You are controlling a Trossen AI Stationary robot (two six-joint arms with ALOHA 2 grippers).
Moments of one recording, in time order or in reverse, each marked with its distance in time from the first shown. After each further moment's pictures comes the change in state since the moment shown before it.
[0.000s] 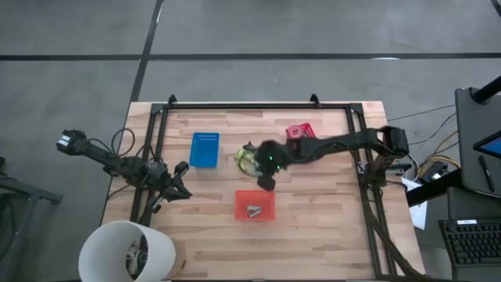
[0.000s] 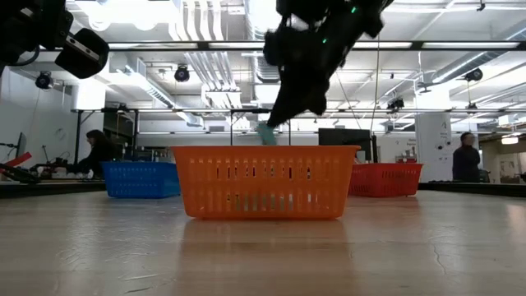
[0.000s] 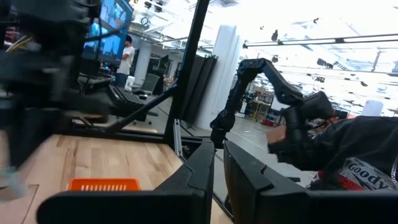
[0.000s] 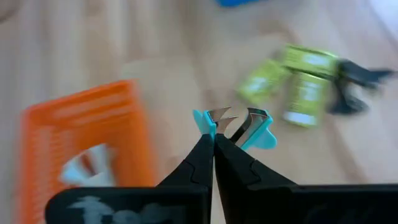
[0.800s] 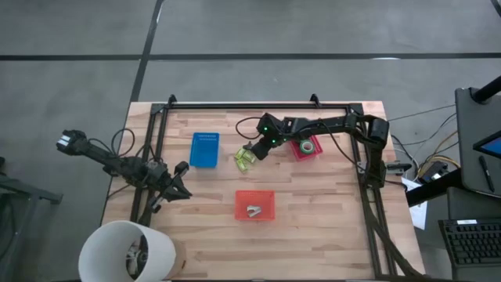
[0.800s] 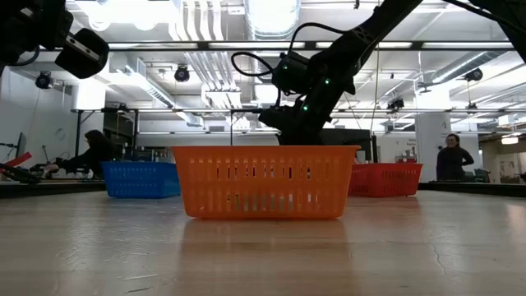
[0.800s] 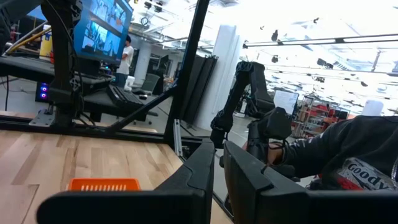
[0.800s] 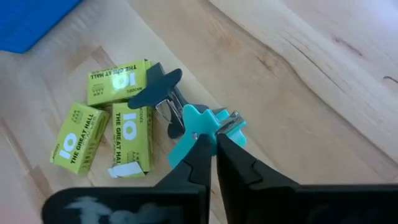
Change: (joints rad) left arm 0.000 0.000 0.000 0.000 0.000 0.000; right arm -0.320 0.189 0.002 0.097 0.001 0.149
